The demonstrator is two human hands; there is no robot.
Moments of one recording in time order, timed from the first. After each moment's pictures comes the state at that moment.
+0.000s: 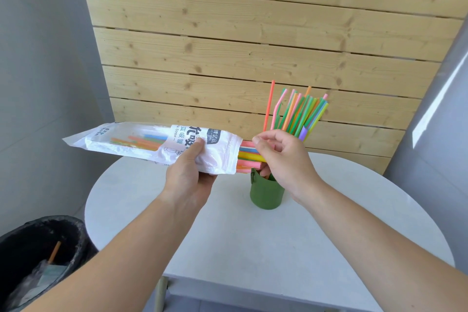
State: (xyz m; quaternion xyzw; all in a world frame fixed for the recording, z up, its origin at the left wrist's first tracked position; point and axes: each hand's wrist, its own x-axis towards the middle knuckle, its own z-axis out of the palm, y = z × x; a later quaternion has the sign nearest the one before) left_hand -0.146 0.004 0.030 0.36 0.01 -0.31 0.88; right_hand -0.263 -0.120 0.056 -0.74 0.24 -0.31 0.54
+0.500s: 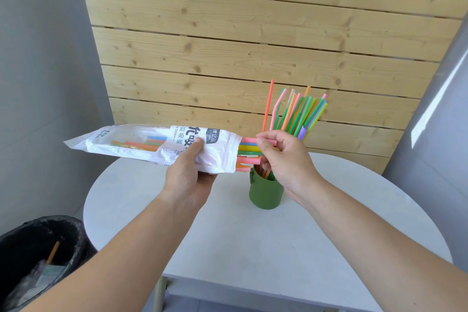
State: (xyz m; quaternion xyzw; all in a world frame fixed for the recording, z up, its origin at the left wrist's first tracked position) left_hand -0.146 0.004 0.031 0.35 0.02 -0.32 0.88; right_hand -0.259 -0.125 0.050 -0.71 0.25 -0.32 0.58
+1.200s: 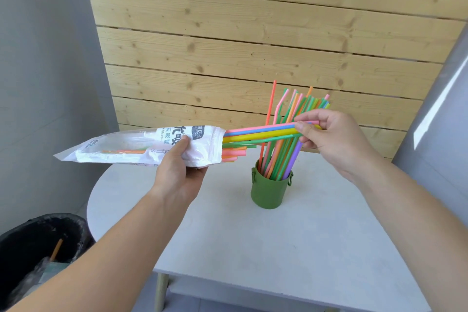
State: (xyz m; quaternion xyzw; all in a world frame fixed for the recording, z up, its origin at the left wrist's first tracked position) left_hand -0.127 0.014 0.030 0.33 0.03 -0.30 0.89; right_hand -0.298 -0.177 0.094 -0.78 0.25 -0.33 0.47
